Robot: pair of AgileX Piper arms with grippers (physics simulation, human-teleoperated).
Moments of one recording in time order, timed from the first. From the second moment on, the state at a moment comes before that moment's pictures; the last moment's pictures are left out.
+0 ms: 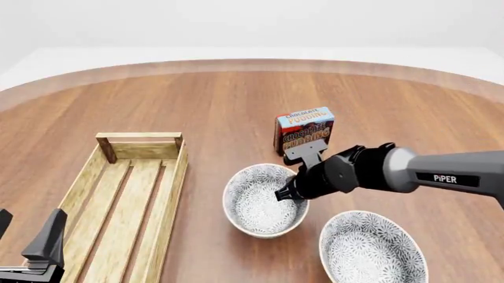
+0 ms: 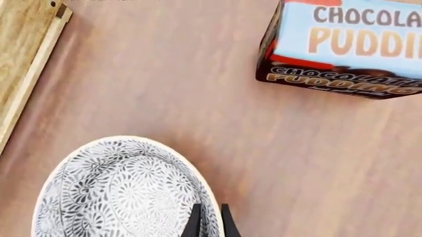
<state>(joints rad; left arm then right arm) 0.00 0.00 0.00 0.00 0.00 0.51 1.79 -0.97 0.28 0.05</state>
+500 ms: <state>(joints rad) 0.00 0.00 0.00 0.00 0.00 0.52 1.58 -1.02 0.37 0.06</state>
